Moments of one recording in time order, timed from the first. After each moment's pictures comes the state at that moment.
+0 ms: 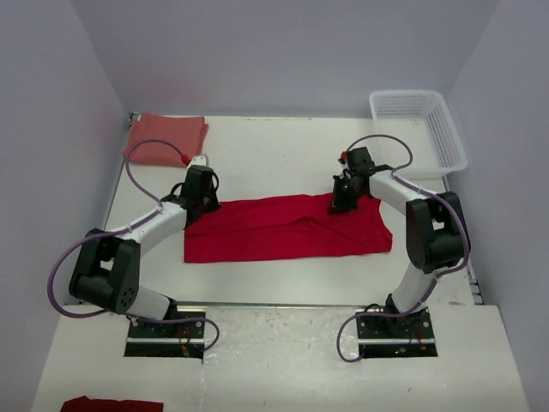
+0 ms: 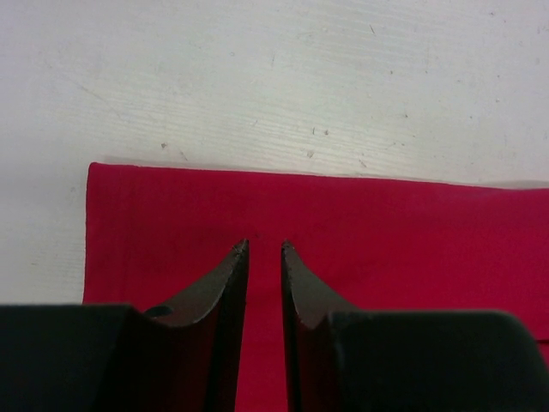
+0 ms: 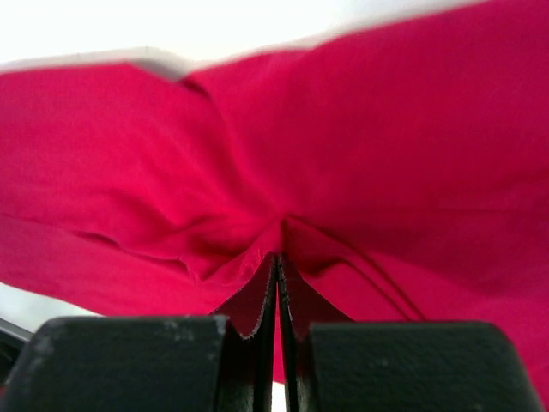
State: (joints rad) left arm -0.33 1.46 0.80 -0.16 -0.23 -0.47; right arm 0.25 1.79 1.15 -0.54 -0.28 0.40
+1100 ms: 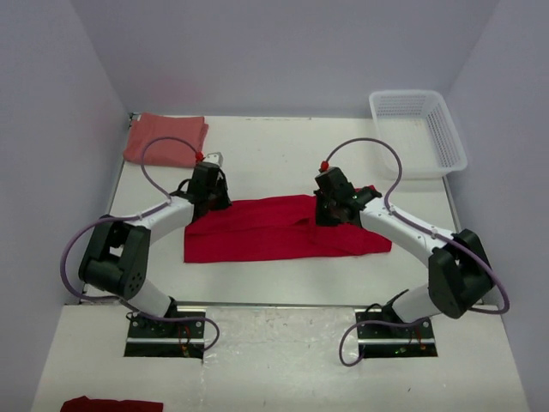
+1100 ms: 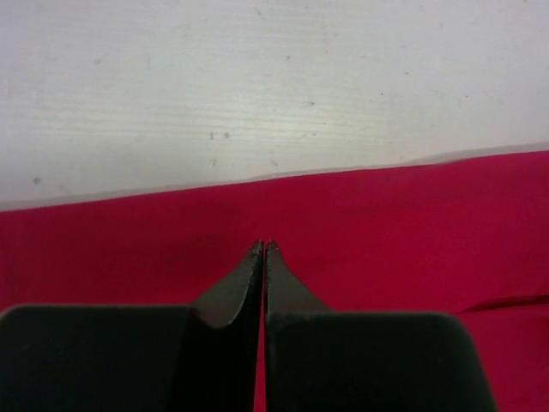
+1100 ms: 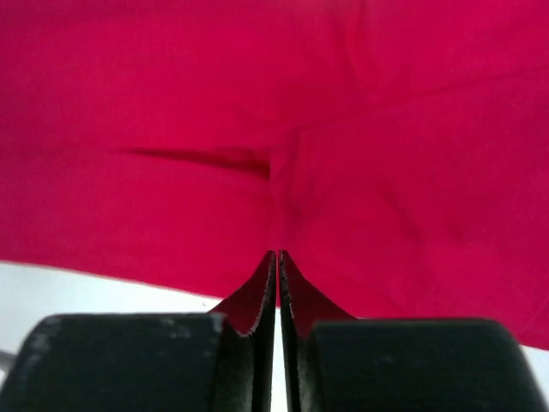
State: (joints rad) left arm -0.34 1.54 0.83 -0.08 -0.06 -0.45; right arm 0.61 1.43 0.97 -0.55 0.08 0.57
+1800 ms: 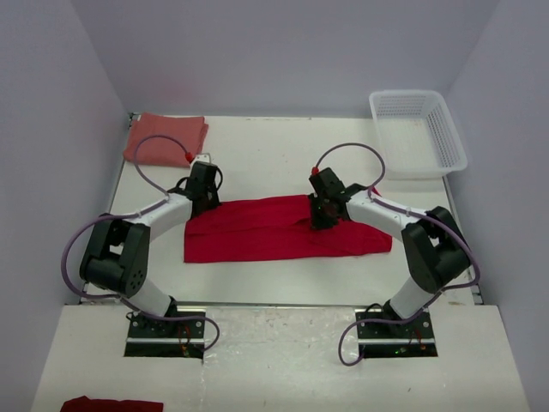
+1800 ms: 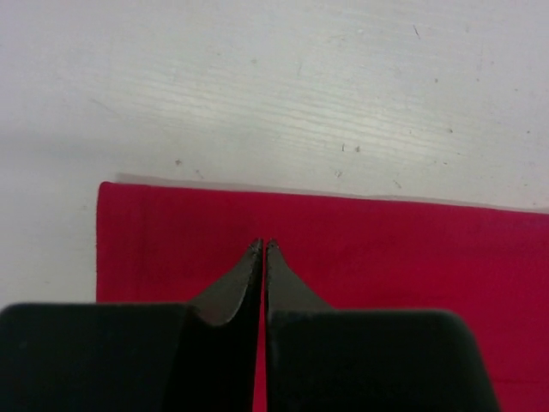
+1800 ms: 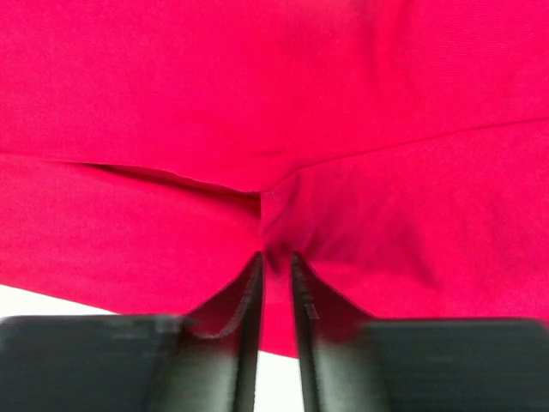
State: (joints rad) left arm -0.32 1.59 0.88 -0.18 -0.26 -0.44; right arm 0.57 1.64 1.02 -0.49 0.00 0.49
